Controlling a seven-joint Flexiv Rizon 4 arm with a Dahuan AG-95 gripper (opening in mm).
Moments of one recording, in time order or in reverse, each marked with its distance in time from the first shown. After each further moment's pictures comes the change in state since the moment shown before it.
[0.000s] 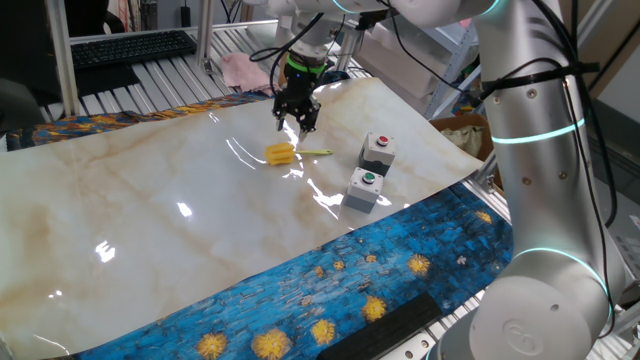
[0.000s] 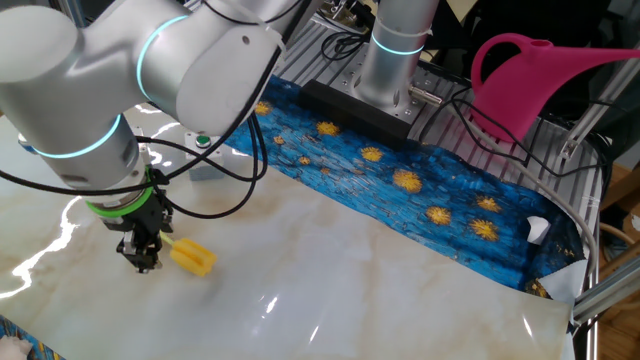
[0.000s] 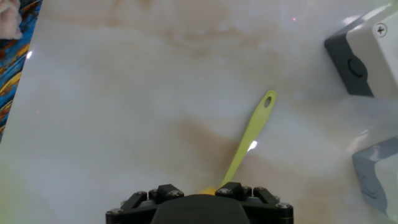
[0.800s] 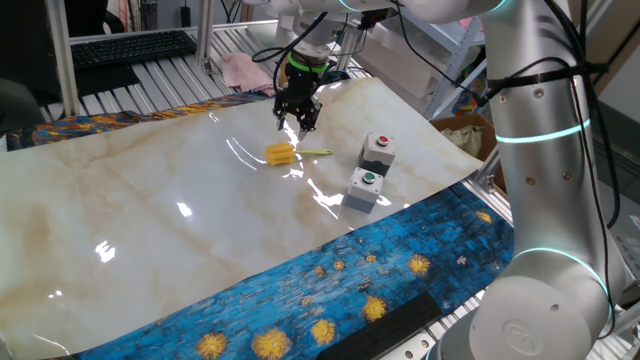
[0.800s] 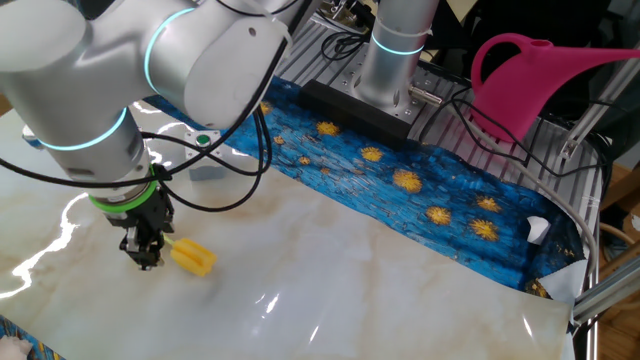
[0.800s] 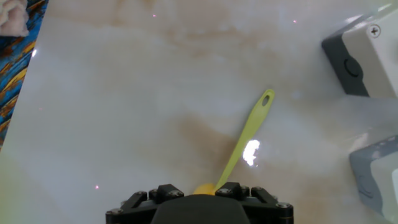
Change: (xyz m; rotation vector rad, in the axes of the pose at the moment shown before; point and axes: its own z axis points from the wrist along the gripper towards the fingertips) arm 0.001 -0.001 -0.001 -0.019 -0.006 -0.069
